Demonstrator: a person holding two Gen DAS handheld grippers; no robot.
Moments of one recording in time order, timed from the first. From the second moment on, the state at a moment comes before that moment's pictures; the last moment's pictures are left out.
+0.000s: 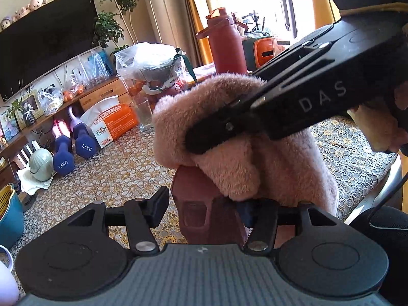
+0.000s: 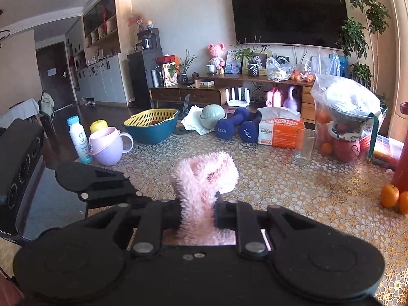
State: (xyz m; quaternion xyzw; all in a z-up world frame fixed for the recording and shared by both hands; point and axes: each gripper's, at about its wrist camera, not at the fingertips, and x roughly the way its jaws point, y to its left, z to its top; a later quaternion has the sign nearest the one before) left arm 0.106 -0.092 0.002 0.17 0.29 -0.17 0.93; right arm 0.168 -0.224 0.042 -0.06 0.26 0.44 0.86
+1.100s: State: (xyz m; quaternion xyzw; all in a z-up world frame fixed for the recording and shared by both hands) left arm 0.112 -0.092 -0.001 0.15 0.29 -0.17 0.93; right arm 0.188 -0.263 0.015 -0.02 0.31 0.39 0.87
